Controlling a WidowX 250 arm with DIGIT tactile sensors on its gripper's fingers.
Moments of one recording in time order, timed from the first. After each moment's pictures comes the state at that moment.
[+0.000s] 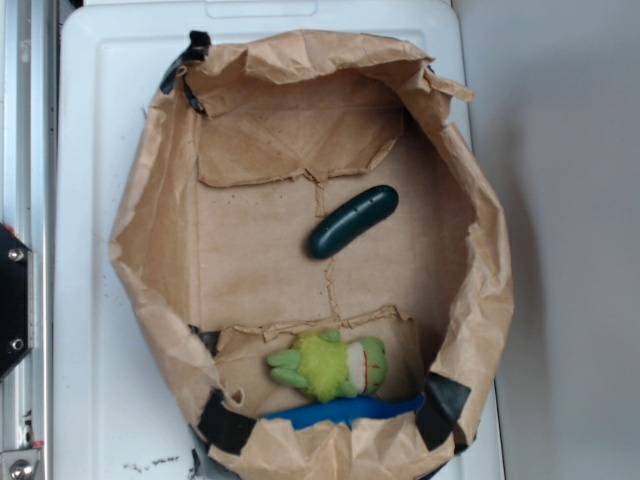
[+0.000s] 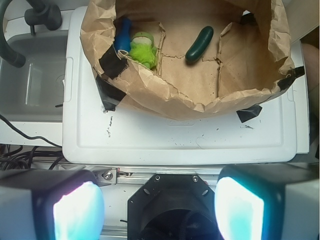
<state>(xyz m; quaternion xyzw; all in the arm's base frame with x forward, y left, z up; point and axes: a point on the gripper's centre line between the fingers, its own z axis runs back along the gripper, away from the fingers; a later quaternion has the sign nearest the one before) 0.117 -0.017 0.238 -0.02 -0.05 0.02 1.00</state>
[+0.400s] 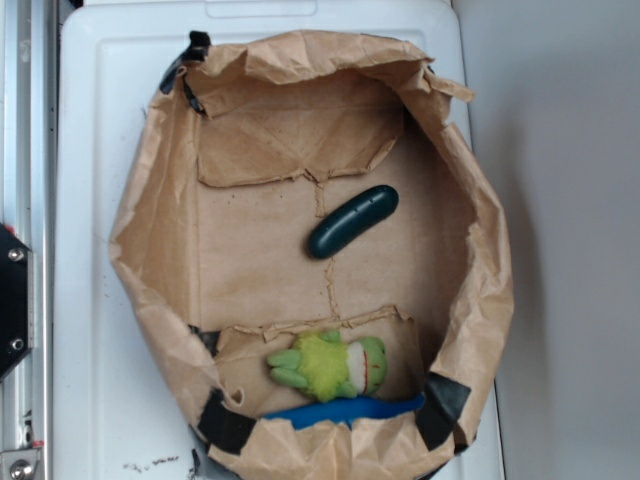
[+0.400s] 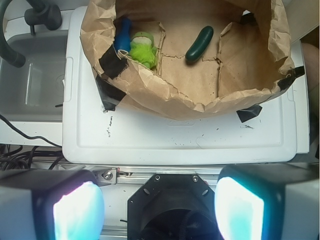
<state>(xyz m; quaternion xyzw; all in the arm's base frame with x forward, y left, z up) 0.116 -0.017 0.235 -0.02 -0.04 0.02 1.00</state>
